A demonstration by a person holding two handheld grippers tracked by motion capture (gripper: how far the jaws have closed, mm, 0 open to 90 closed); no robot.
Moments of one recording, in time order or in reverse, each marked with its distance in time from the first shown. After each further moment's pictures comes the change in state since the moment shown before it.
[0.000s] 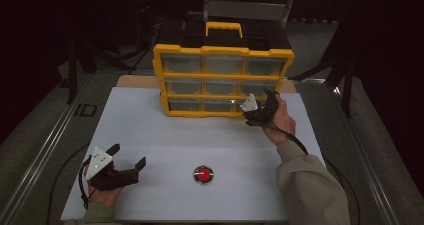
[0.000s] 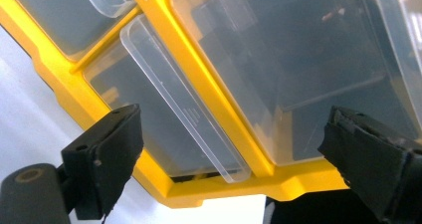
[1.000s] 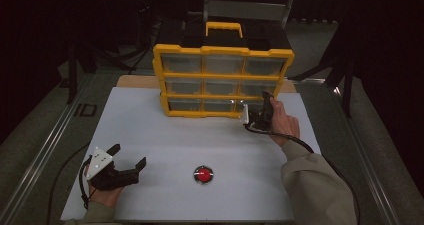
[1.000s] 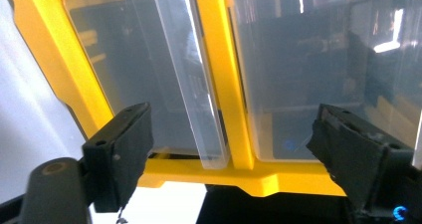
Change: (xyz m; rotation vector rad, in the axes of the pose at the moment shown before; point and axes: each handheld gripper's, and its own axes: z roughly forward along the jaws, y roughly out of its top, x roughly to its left) left arm 0.000 0.000 0.000 0.003 -0.003 0.003; right arm 0.019 -0.013 0.005 0.014 -0.125 -0.336
